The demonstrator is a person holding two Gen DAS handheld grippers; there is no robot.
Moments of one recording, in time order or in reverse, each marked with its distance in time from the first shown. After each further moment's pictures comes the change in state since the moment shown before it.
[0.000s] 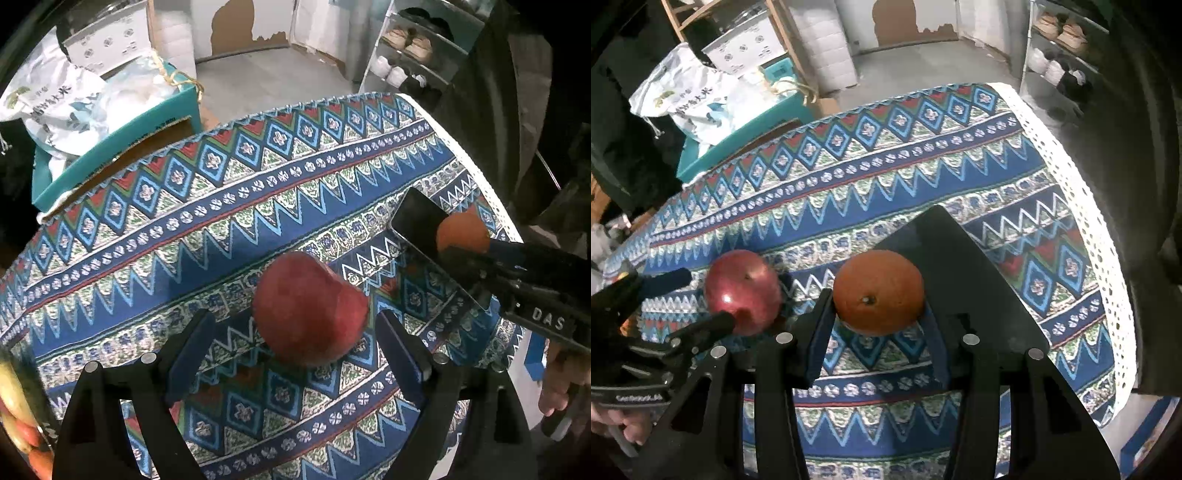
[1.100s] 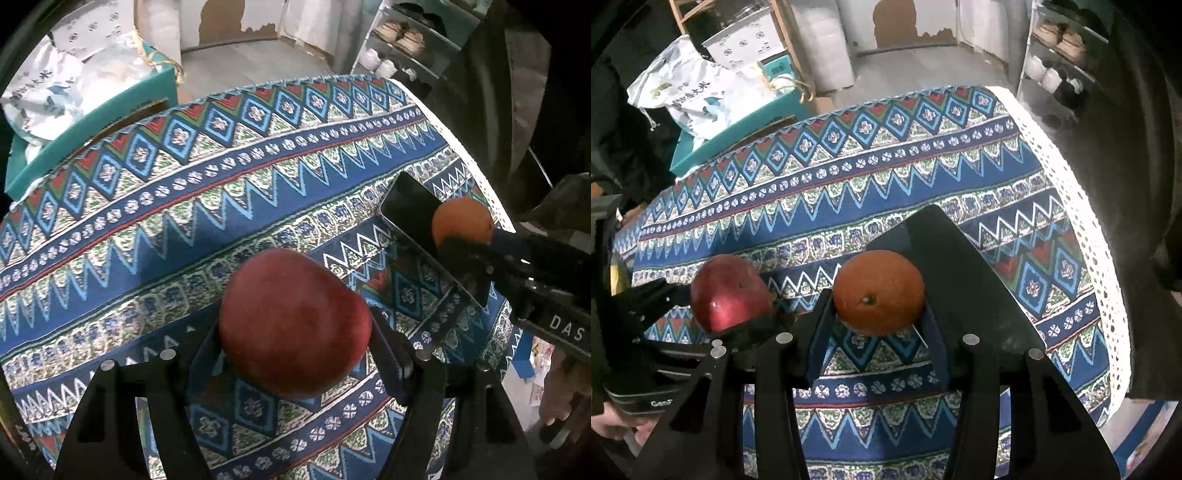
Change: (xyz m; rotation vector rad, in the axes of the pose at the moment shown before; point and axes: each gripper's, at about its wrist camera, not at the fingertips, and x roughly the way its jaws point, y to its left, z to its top) left arm 0.021 -0.006 -0.009 -0.010 0.010 -0.069; right arm 0.002 0.007 -0.002 -0.027 -0.016 -0.037
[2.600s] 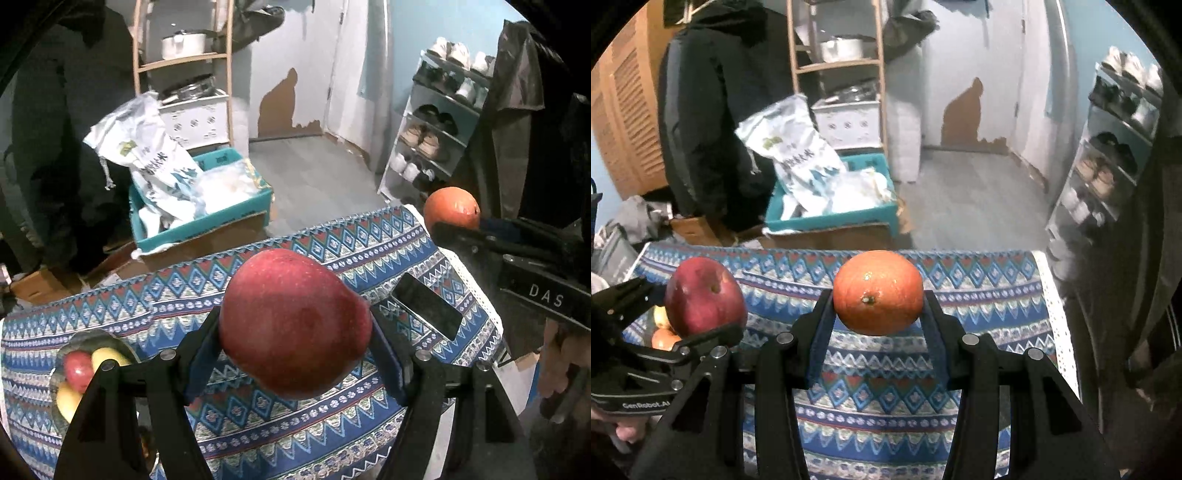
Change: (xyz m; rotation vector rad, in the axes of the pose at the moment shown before) left arm -0.215 0.042 -0.038 -0.060 -0.362 0.156; right arm -0.146 0.127 0.035 -0.261 -0.317 0.074
